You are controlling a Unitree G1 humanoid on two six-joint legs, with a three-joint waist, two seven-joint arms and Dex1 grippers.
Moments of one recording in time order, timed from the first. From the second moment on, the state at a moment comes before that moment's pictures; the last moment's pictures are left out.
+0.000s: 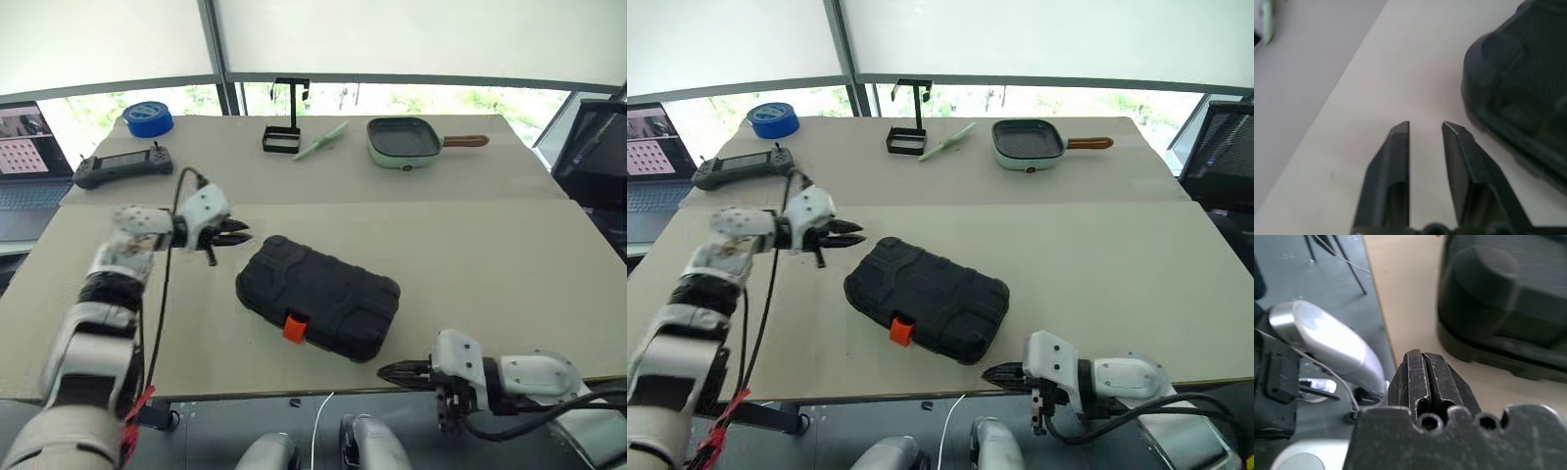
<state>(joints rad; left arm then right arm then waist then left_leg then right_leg) -0.96 0.61 -0.20 0.88 0.00 -0.17 -1.14 0.11 -0.88 0.14 -0.52 0.37 0.25 1.01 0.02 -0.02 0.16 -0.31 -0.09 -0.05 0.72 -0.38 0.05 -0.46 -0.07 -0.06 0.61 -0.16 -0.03</state>
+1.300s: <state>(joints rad) -0.82 0.44 -0.36 0.37 -0.07 -0.10 -1.38 0.02 -0.77 0.03 -0.35 0.27 0.35 0.90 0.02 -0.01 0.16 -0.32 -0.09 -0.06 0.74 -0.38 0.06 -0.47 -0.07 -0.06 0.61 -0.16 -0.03</state>
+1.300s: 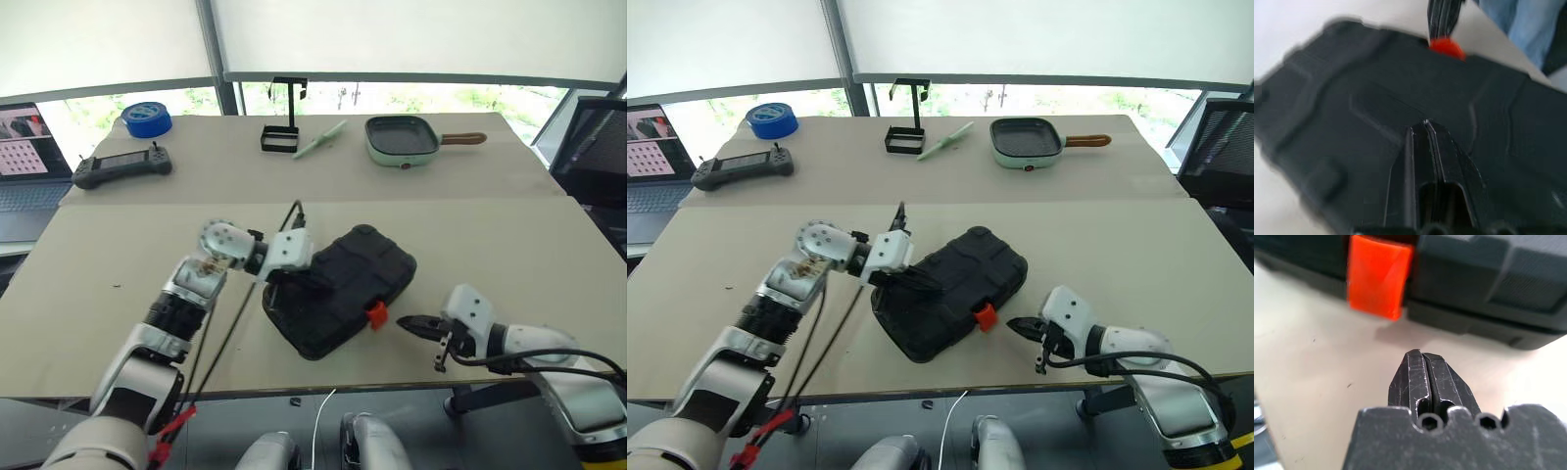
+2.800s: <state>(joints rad) -0.86 0.43 -0.36 0.52 0.01 -0.28 -1.33 0.07 -0.78 -0.03 -0.51 0.42 0.51 0.90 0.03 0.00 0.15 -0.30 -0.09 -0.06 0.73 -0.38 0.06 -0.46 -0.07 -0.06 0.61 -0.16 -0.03</state>
